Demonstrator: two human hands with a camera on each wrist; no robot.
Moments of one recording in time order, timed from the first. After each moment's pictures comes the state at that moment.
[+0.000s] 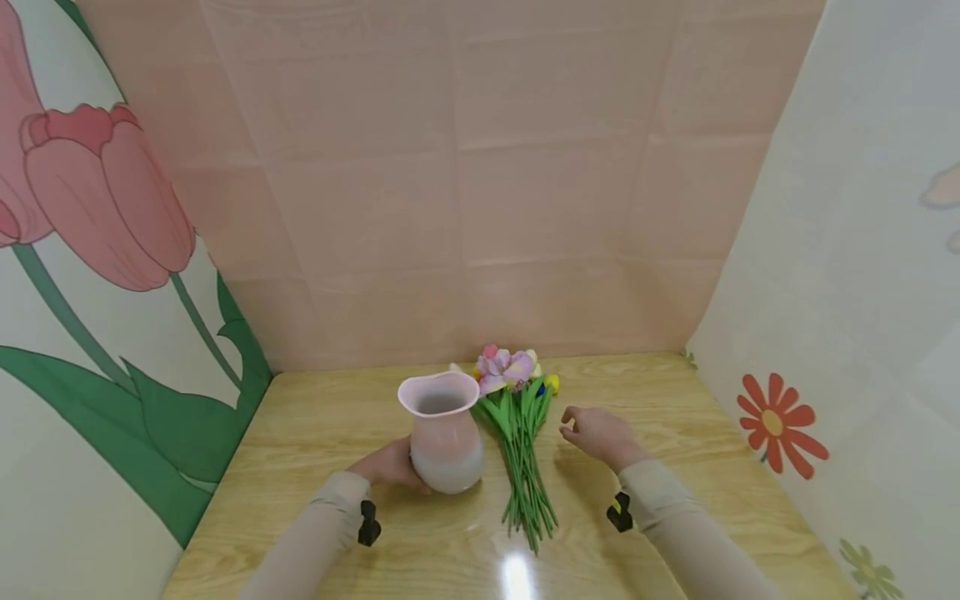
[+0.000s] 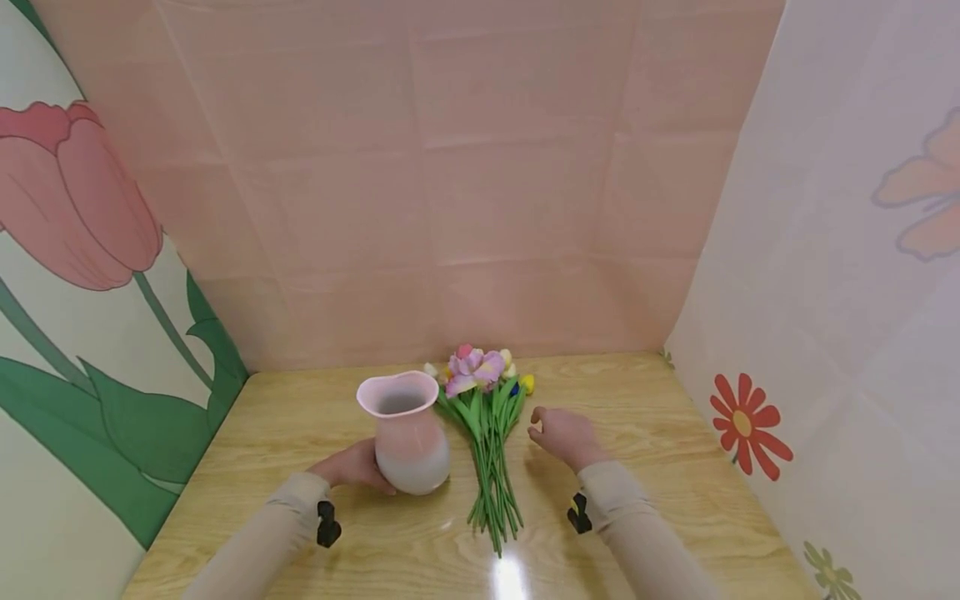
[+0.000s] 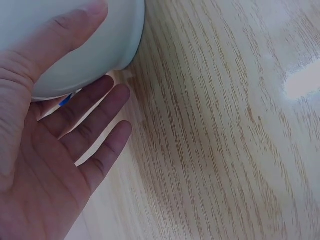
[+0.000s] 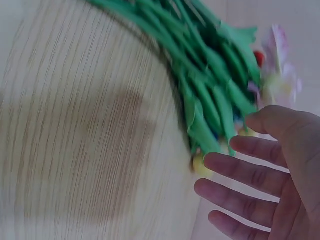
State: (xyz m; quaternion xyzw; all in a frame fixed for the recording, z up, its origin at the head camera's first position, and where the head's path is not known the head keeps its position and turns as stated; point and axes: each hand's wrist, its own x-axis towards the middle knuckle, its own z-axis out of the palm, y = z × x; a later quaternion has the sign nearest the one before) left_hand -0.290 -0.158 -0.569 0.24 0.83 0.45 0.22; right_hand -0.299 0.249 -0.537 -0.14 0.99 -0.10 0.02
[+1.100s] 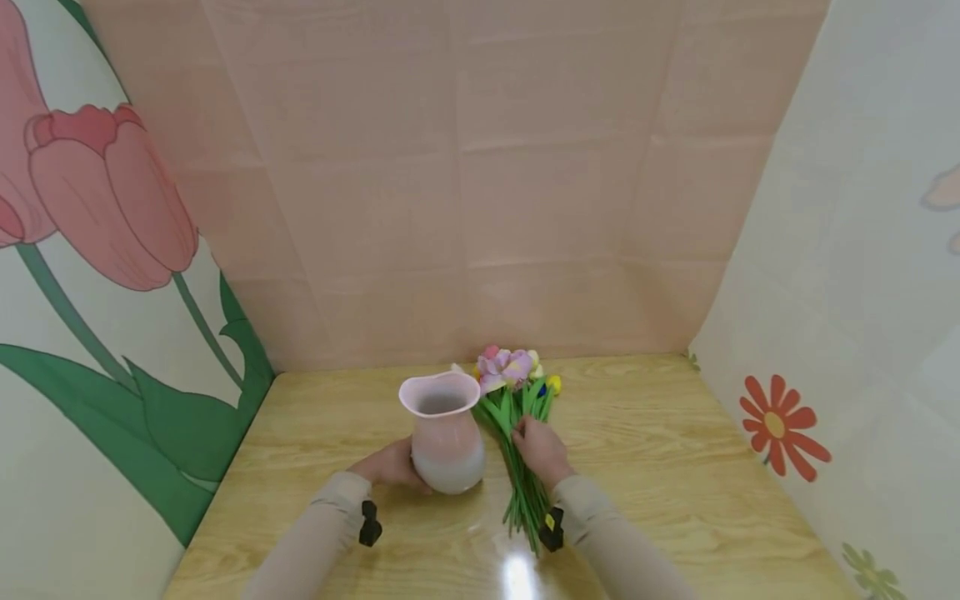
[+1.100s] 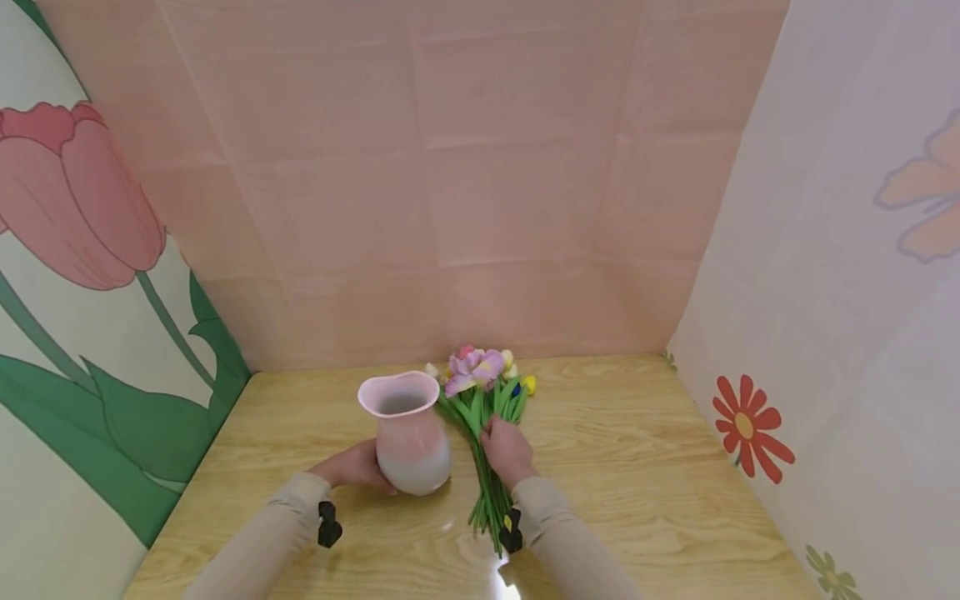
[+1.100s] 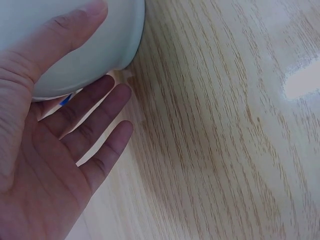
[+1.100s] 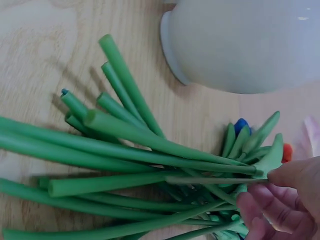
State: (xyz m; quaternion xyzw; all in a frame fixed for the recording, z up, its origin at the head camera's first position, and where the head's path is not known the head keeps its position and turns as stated) left_hand -0.285 -0.154 -0.565 0.26 0.83 0.44 0.20; right_hand -0.298 0.149 -0.570 -0.01 0.96 -0.29 0.01
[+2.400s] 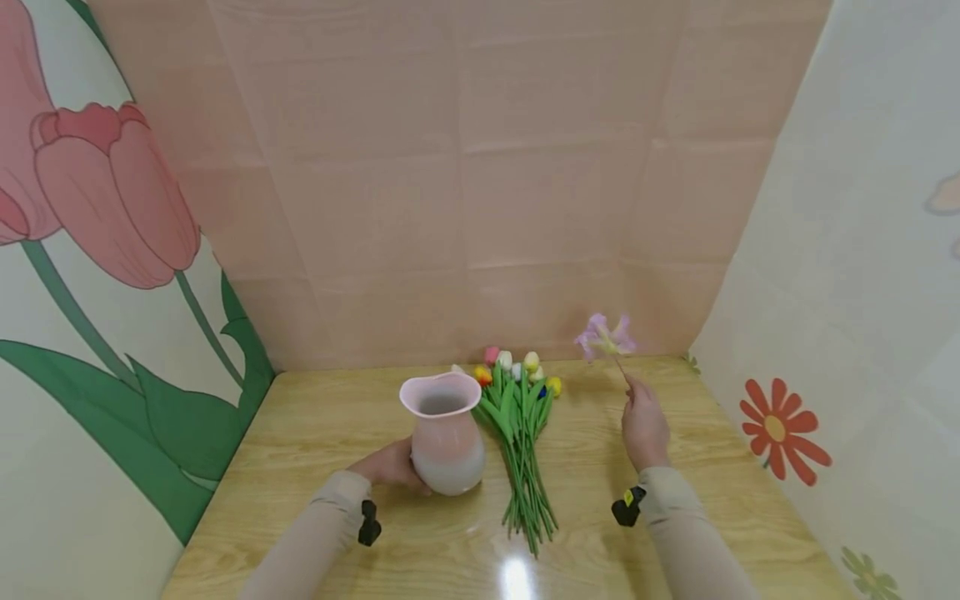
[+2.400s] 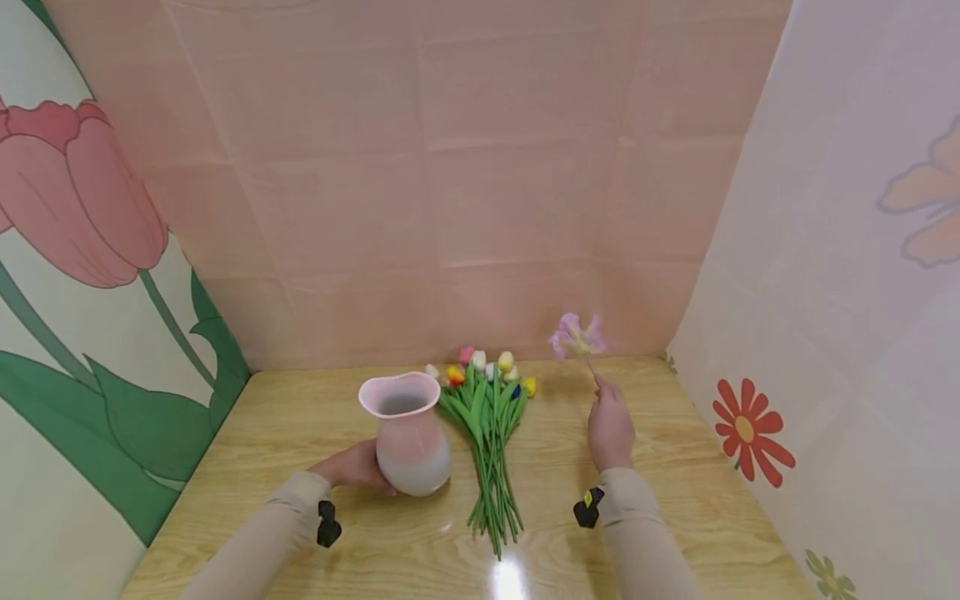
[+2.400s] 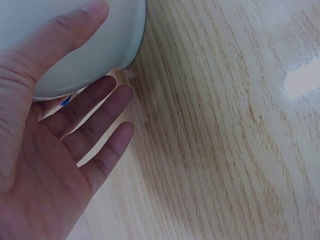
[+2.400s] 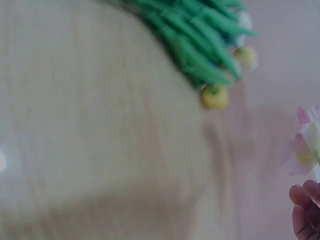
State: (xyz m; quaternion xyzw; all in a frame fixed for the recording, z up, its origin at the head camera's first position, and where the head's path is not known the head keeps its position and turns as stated) left_hand -0.288 -0.155 -0.562 0.24 0.83 0.44 0.23; right_hand -0.312 0.307 -0.555 0.04 0.92 -0.28 -0.27
